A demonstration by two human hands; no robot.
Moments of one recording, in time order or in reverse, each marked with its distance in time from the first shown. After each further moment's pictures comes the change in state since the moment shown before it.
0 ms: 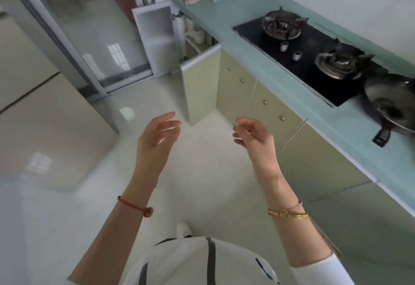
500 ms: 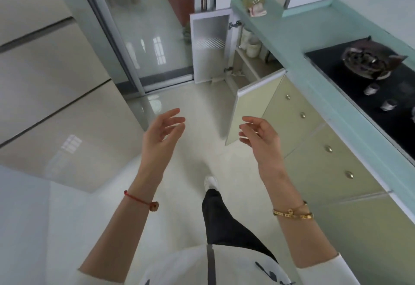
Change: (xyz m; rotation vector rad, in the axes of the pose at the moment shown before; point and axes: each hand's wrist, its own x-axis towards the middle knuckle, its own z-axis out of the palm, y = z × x) left_hand 0.220 -0.012 -0.145 -0.021 0.196 -0.013; right_hand 0.164 -0.016 0.238 -0.014 -0.186 0.010
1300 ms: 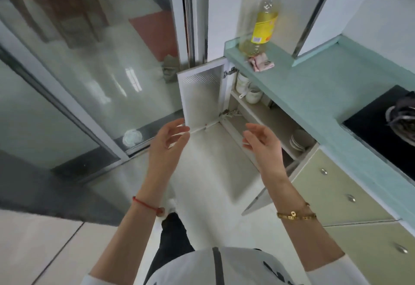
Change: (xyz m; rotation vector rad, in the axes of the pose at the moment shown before) left_hand 0.550 0.028 0.036 0.004 -0.179 0.038; right_hand 0.455 -0.076 0.209 -0.052 0.216 -0.014
